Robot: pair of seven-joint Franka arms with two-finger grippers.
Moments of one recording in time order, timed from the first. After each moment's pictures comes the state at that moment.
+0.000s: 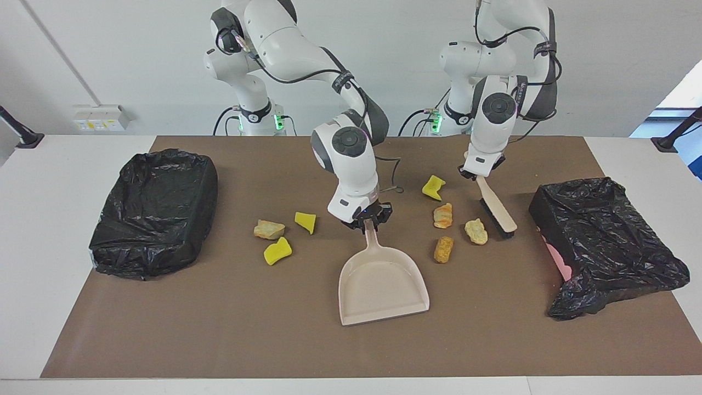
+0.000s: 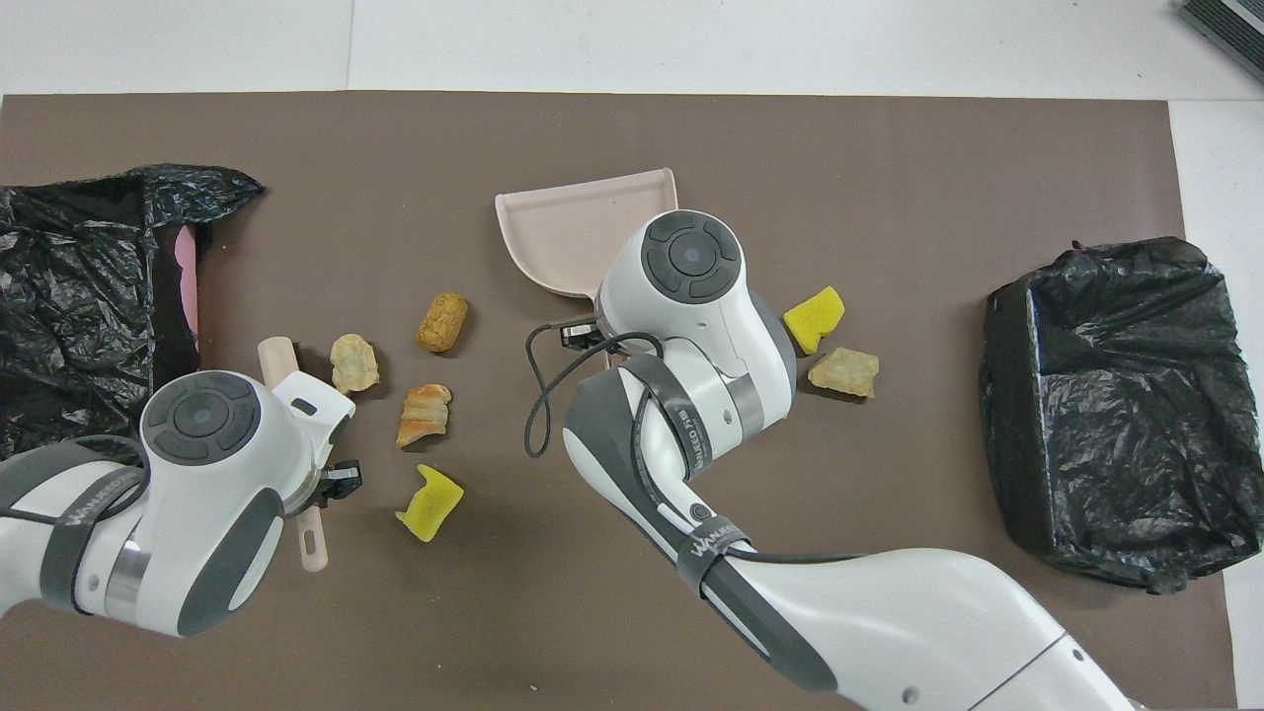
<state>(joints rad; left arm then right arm) -0.26 -0.13 -0.03 -2.38 0.17 2.00 -0.58 0.52 0.53 0.04 -1.51 0.13 2.14 0.34</state>
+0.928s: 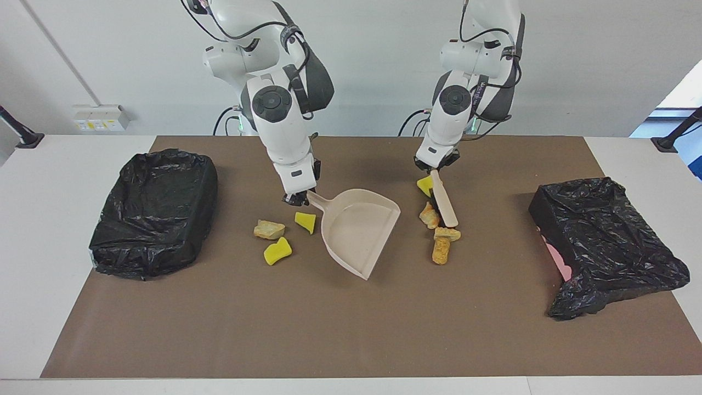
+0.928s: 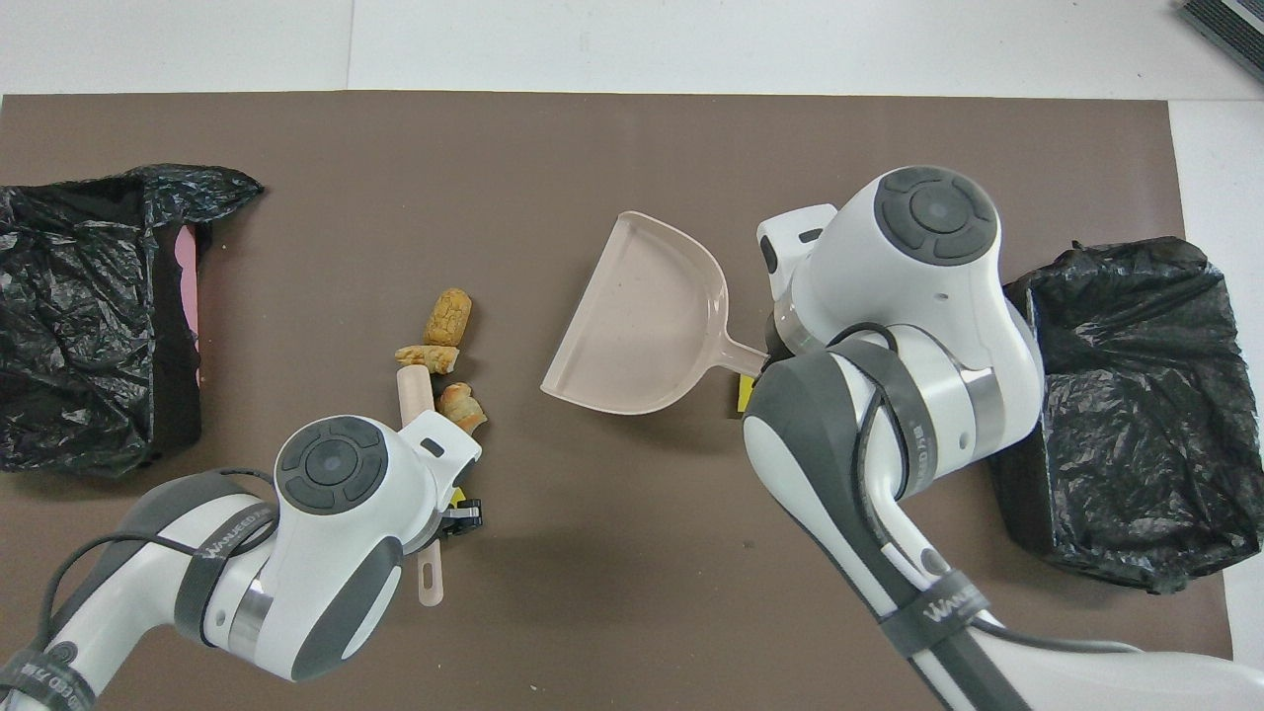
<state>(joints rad) -0.46 -0.12 -0.05 -2.37 -0.05 2.03 -0.57 0.36 0.22 0.04 -1.75 0.07 1.86 -0.75</state>
